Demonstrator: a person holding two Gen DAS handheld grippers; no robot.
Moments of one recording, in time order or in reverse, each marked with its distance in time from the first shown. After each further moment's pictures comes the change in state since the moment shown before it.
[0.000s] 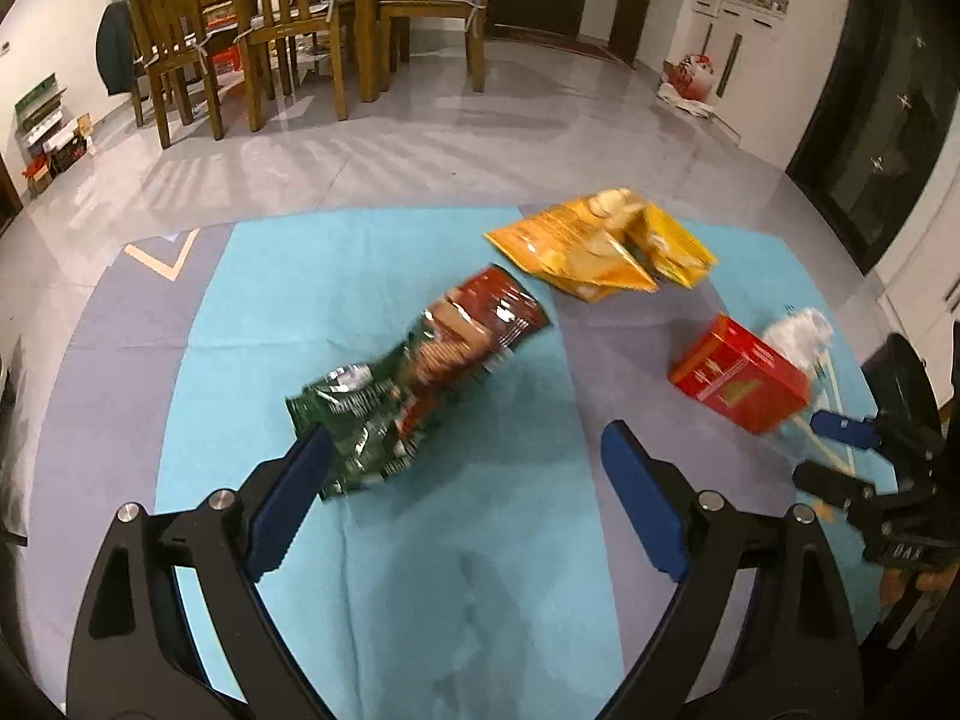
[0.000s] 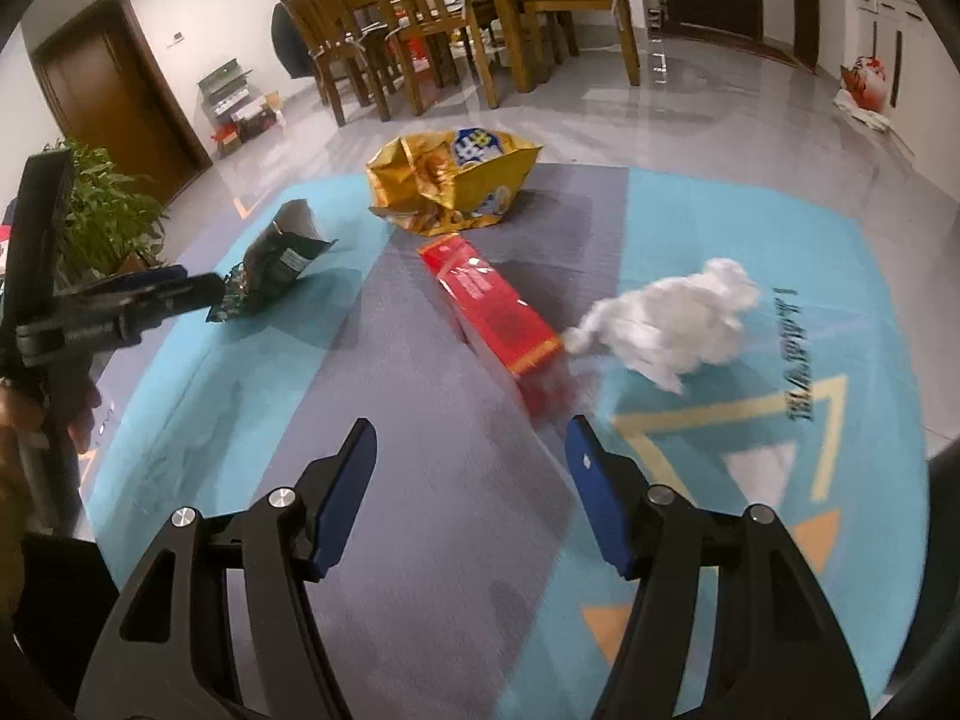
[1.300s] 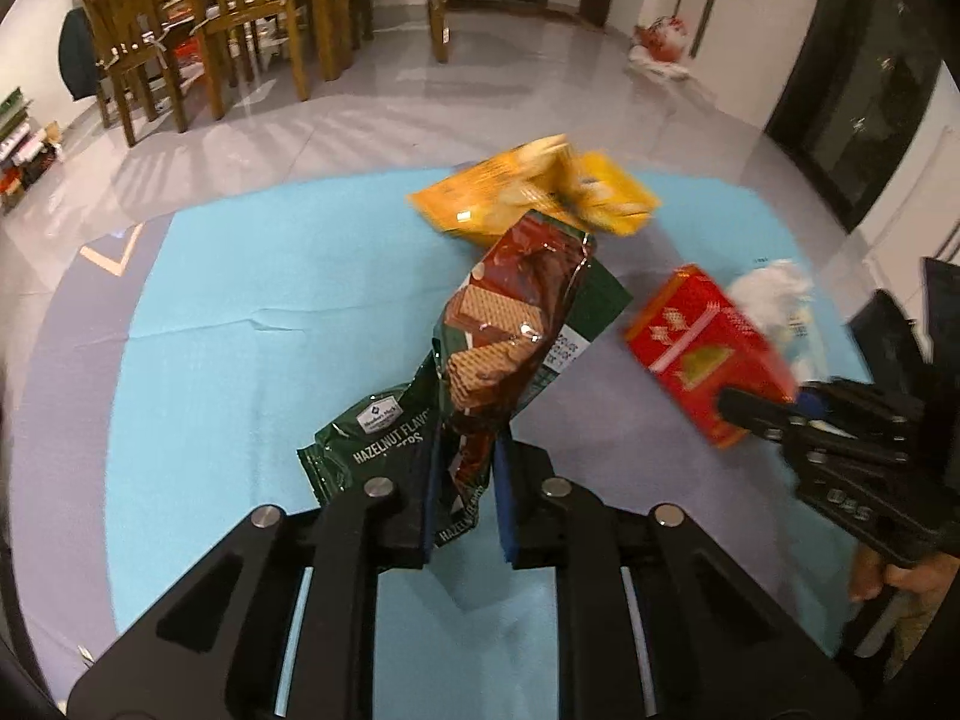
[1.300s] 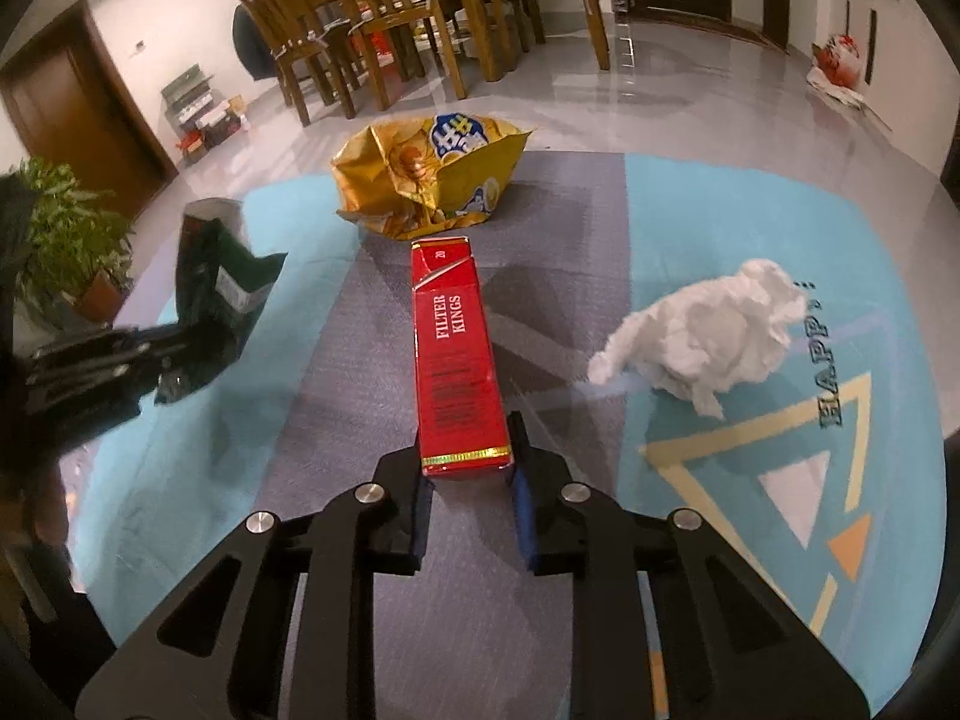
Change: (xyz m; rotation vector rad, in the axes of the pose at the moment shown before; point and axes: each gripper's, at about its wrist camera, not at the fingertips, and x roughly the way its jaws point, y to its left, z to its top) left arm 0.005 -0.044 -0.010 0.066 0.064 -0.055; right arm 0.020 0.007 0.010 0.078 0.015 -0.067
